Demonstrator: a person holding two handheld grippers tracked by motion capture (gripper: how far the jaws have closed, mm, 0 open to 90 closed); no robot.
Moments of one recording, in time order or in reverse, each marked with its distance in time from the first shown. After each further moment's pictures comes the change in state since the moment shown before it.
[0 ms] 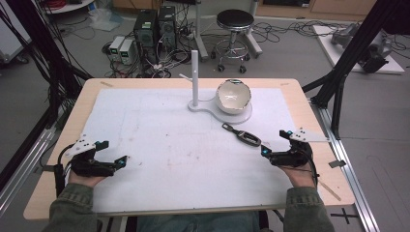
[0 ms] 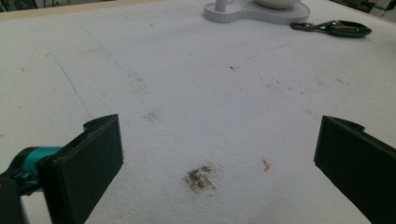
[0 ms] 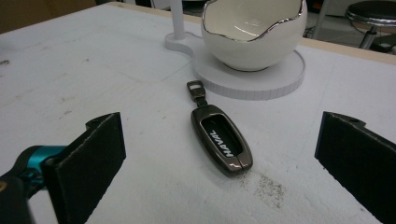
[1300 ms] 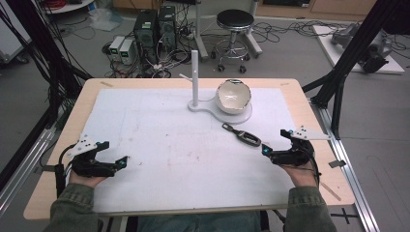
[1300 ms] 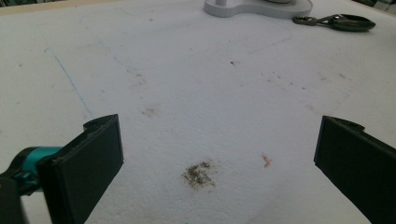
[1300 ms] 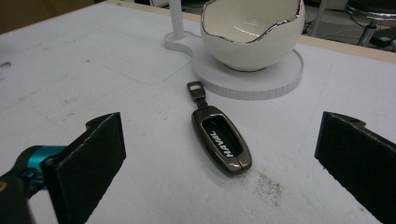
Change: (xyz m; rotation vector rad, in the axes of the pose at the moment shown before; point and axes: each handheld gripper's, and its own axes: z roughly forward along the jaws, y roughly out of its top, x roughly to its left) left arm -0.002 0.000 0.001 0.025 0.006 0.005; right arm 0.000 0.011 -0.005 0.023 -0.009 0.005
